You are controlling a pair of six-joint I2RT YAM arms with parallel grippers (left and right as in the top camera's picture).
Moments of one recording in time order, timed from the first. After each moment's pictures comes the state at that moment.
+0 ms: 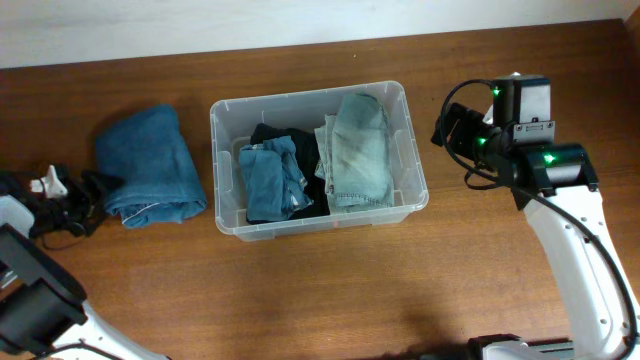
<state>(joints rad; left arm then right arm) 0.67 2.15 1.43 -0.71 0.76 -0.10 0.01 1.35 1.28 -0.80 0.00 0.49</state>
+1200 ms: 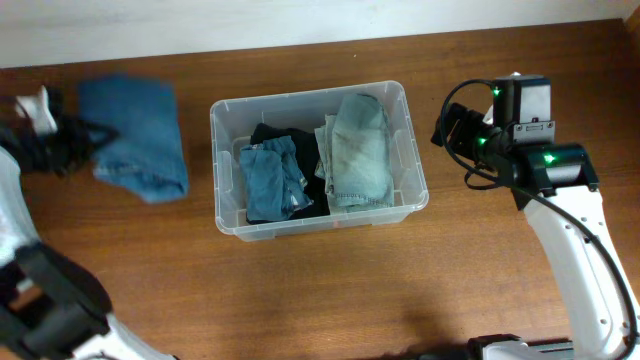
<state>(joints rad) 0.50 1.97 1.85 -1.09 0.83 0.05 0.01 1.35 1.28 -0.80 0.00 0.49</state>
